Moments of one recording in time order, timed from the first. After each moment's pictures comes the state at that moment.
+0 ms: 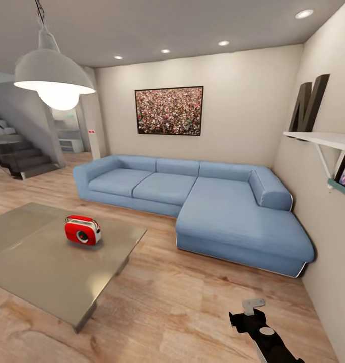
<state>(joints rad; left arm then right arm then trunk) -0.02 -0.07 0.03 -0.68 0.00 0.06 0.35 -0.33 -0.06 0.00 -0.72 0.11 0.18 0.01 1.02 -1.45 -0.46</state>
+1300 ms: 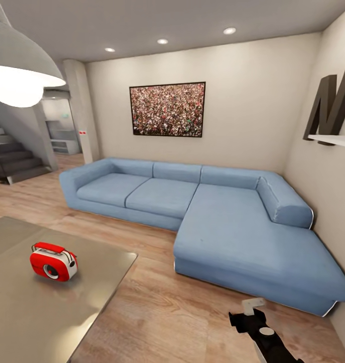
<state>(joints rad) -0.02 -0.07 0.03 -0.67 0.00 0.06 0.35 -0.33 -0.06 0.00 -0.71 0.11 0.18 0.00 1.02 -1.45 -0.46</state>
